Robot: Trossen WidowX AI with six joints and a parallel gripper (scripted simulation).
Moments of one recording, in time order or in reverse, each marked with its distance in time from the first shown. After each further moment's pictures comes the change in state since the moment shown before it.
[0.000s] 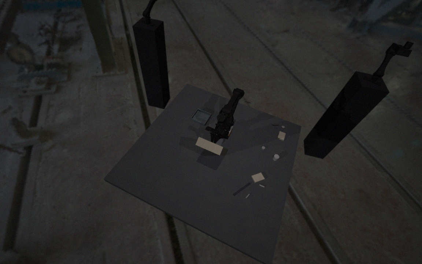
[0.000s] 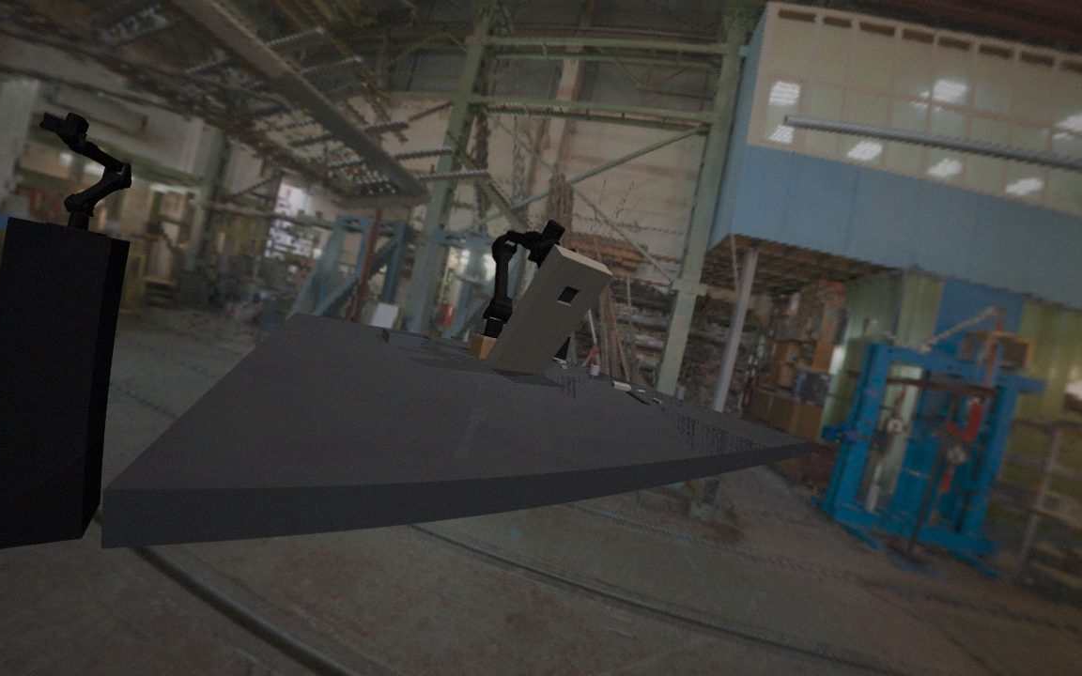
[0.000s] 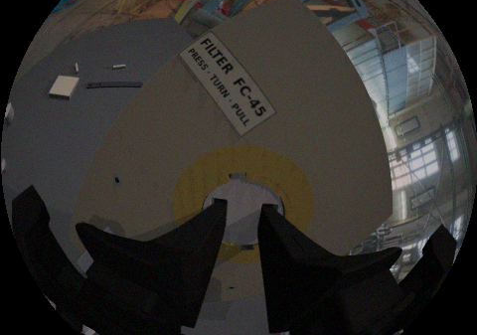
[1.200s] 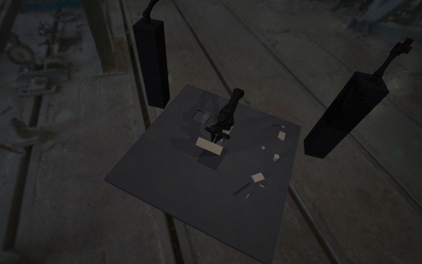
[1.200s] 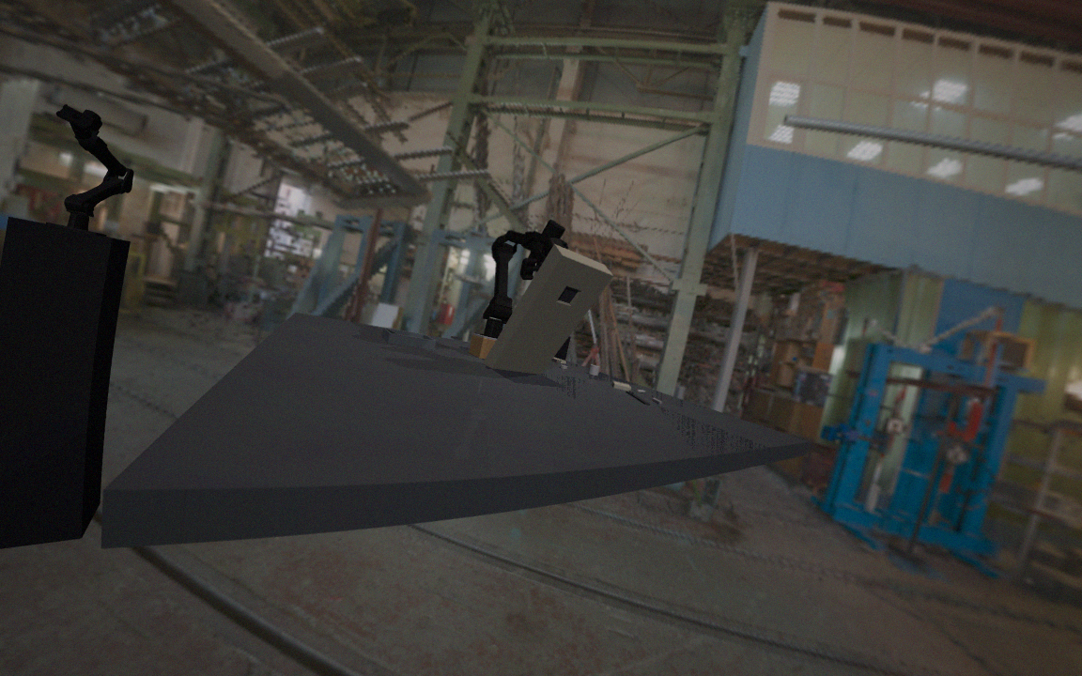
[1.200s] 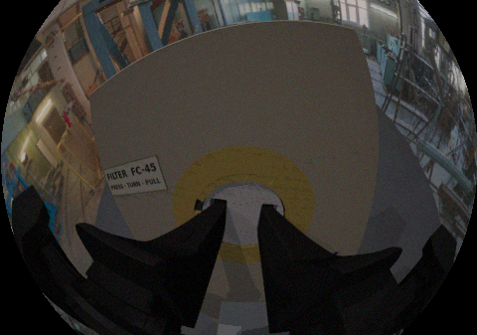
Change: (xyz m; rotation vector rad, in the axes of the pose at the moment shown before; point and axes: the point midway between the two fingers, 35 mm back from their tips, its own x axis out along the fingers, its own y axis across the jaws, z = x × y) arm 0.002 -0.001 -0.001 1.156 0.001 -0.008
